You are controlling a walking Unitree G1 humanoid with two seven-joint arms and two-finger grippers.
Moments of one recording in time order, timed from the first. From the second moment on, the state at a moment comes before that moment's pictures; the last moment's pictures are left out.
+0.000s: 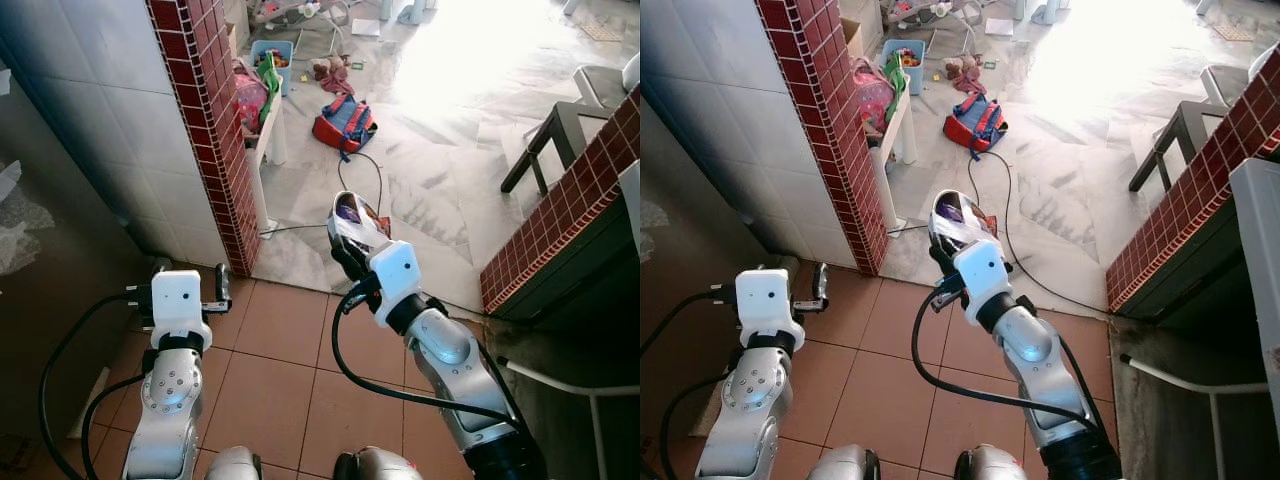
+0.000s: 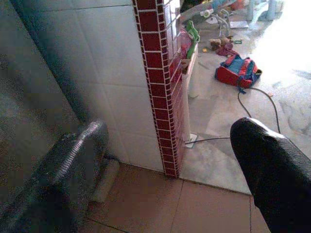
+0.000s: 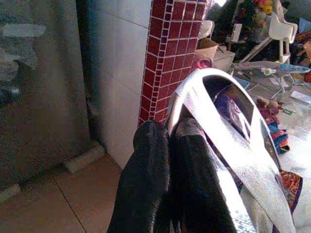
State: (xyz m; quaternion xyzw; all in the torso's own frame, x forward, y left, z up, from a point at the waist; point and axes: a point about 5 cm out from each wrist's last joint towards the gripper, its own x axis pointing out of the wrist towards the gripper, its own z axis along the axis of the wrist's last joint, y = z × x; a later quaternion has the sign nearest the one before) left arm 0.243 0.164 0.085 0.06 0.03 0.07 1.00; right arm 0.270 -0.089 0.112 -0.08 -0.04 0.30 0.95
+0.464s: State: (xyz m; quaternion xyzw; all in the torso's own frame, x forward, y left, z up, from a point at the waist) left arm 0.242 0.168 0.084 0.05 0.05 0.08 0.99; right arm 0.268 -0.088 0.110 -0.09 -0.03 0.31 0.95
